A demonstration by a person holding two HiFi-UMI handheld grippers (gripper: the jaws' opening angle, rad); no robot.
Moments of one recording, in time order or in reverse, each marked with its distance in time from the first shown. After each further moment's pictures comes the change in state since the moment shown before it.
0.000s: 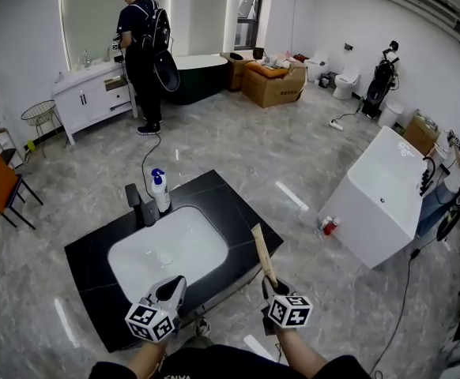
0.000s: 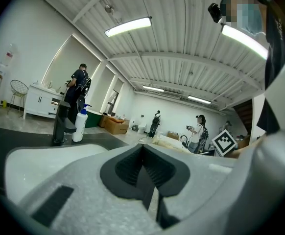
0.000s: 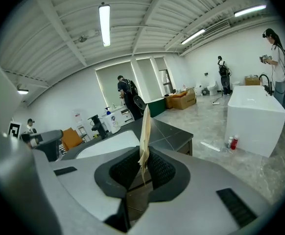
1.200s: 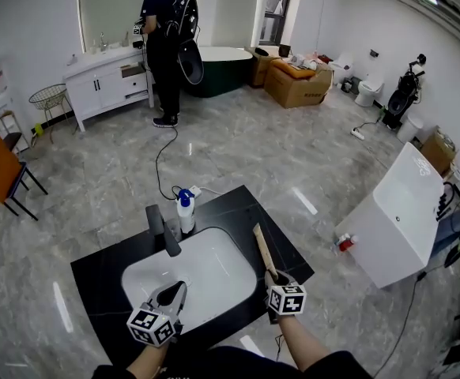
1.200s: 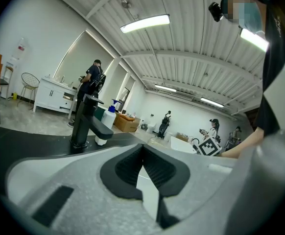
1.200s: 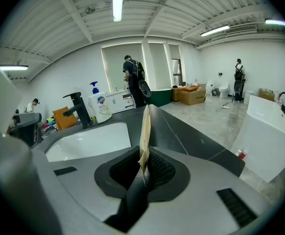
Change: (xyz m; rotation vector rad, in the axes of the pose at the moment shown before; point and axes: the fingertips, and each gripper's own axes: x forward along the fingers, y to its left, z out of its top) left arm 0.037 0.155 0.005 -0.086 0.017 0.093; right arm 0.209 0.015 0.014 -0.181 0.153 -0.013
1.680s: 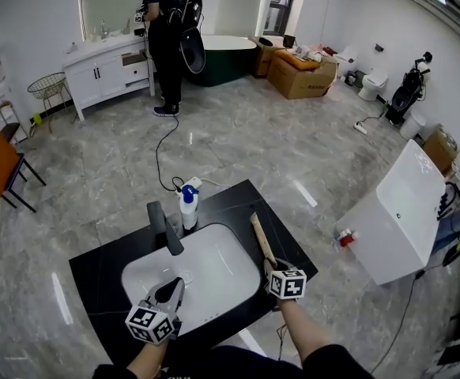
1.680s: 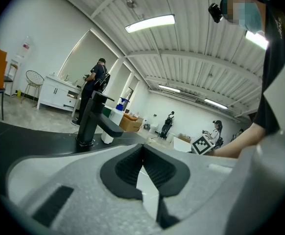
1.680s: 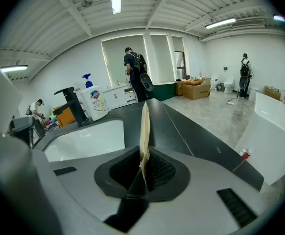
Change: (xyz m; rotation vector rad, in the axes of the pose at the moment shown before) left arm 0.005 0.027 -0.004 -0.035 -0.001 0.033; right arm 0.052 -0.003 0.010 -0.011 0.079 0.036
